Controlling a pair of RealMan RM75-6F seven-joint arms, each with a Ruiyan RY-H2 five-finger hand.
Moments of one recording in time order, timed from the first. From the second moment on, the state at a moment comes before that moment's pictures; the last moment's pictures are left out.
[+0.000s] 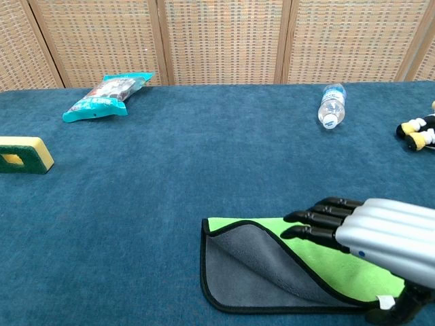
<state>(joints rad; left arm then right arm) -0.10 -1.00 -0.03 -1.69 1.47 1.43 -0.05 0.54 -1.40 -0.17 -1.78 -1.49 1.04 -0.51</state>
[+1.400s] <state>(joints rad) -0.12 -1.00 -0.05 -1.67 1.42 1.39 -0.06 0.91 -1.55 0.10 -1.67 -0.75 0.76 -0.48</state>
